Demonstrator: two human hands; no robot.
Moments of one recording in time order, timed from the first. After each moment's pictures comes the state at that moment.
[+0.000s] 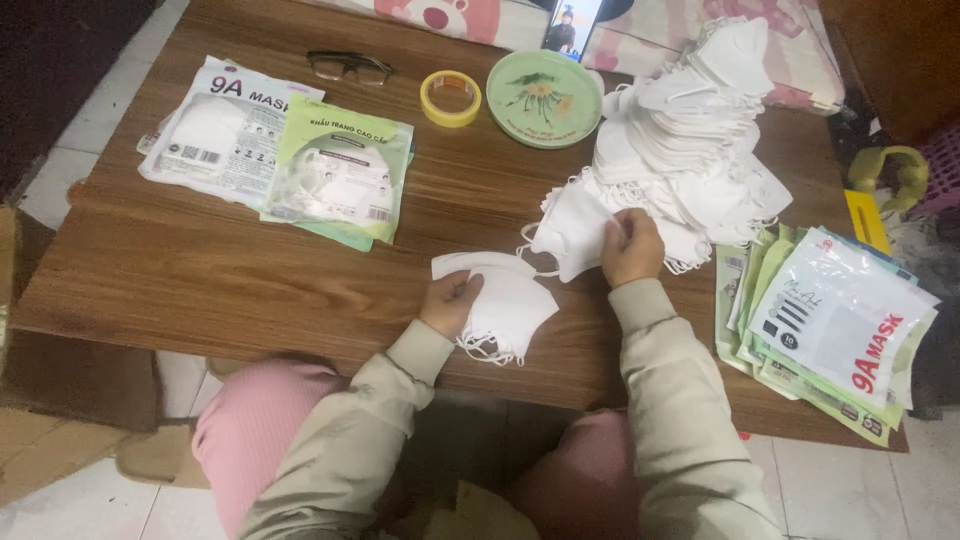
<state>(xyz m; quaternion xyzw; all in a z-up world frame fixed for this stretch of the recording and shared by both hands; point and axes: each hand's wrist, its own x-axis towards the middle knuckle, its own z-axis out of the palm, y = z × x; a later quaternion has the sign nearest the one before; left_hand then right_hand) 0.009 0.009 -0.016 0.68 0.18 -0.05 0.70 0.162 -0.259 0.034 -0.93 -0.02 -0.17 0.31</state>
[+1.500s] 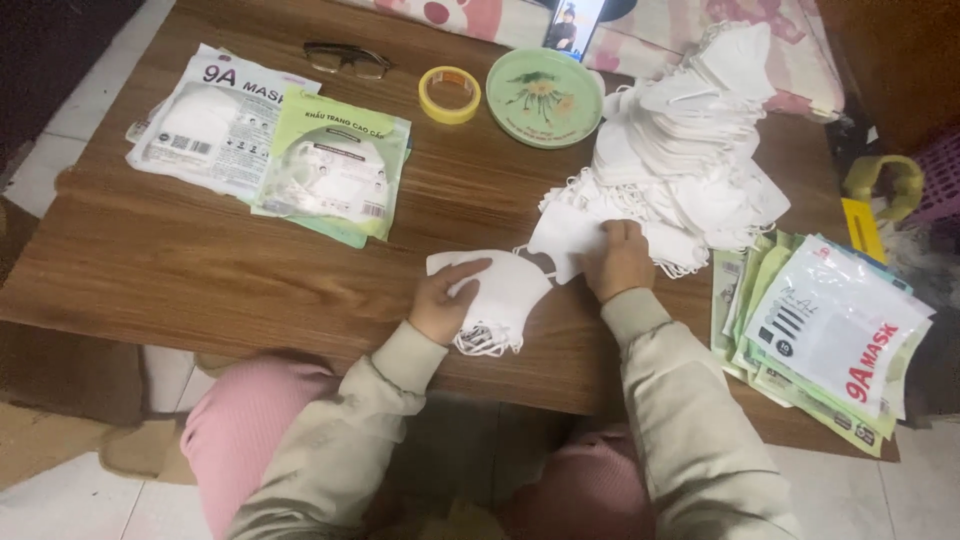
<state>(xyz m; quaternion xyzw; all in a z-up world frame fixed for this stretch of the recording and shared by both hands) -0.007 0.002 0.009 0.66 0.05 0.11 0.74 0.127 -0.240 0.068 -0.99 -0.05 -0.02 0.09</state>
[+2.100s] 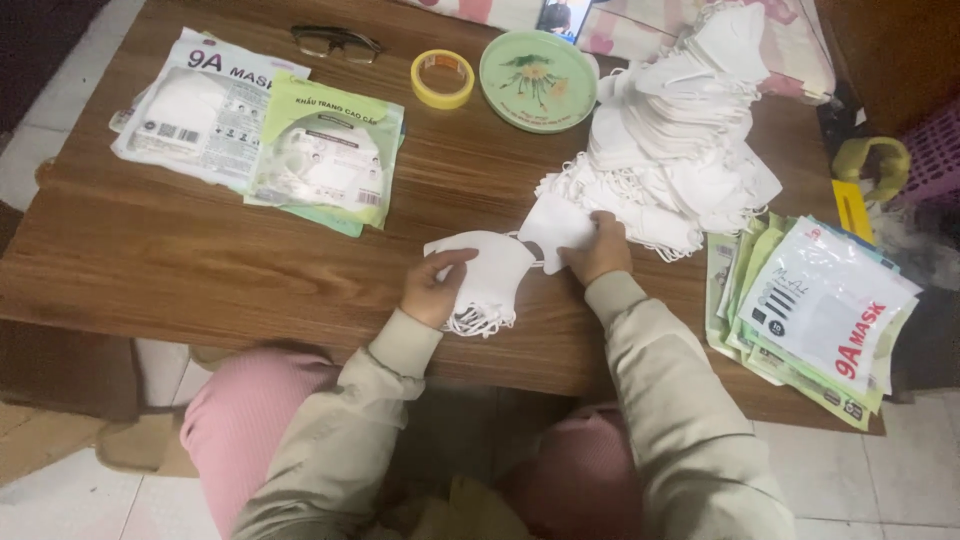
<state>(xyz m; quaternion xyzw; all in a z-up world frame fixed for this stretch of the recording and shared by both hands) -0.003 0.012 -0.002 0.67 0.10 0.14 0.73 0.130 -0.224 0.055 -0.97 0.06 0.08 0.23</state>
